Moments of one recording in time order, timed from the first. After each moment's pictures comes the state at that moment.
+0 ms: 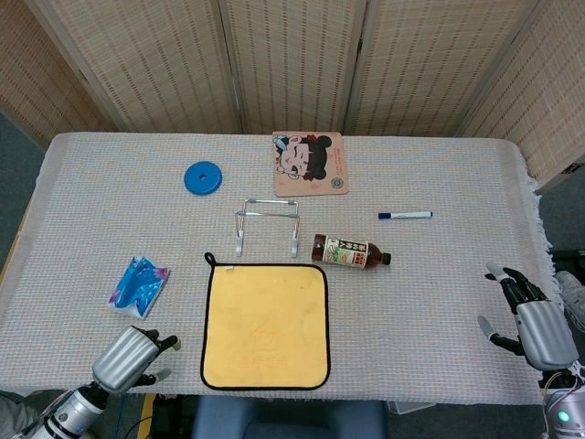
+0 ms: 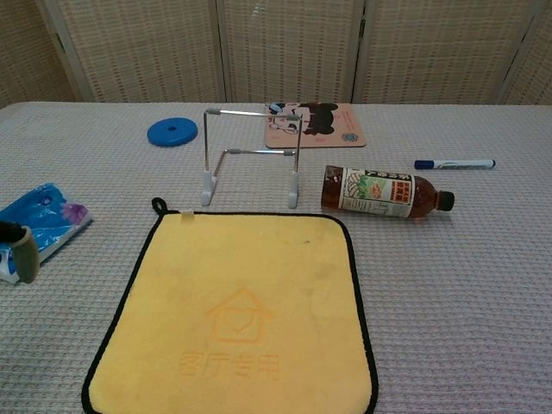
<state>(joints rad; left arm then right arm) -0.27 -1.25 0.10 -1.58 1.94 1.32 0.13 0.06 -1.11 0.03 -1.61 -1.61 1.53 0.13</state>
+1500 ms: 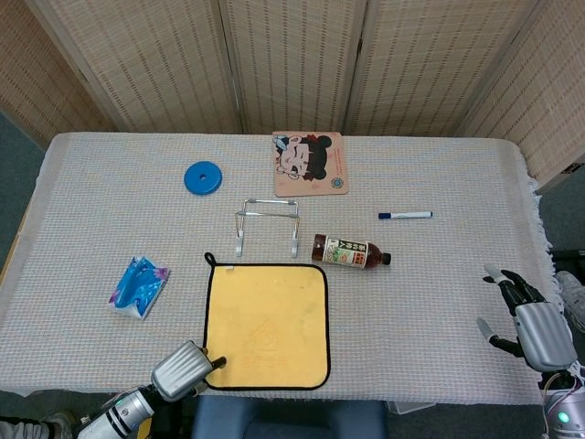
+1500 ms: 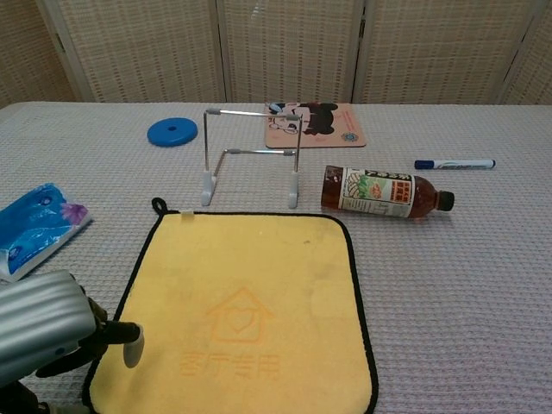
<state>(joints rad) -0.39 -1.51 0.17 -1.42 1.92 1.18 0.27 0.07 -1.12 0.02 -1.59 -1.61 1.53 0.15</state>
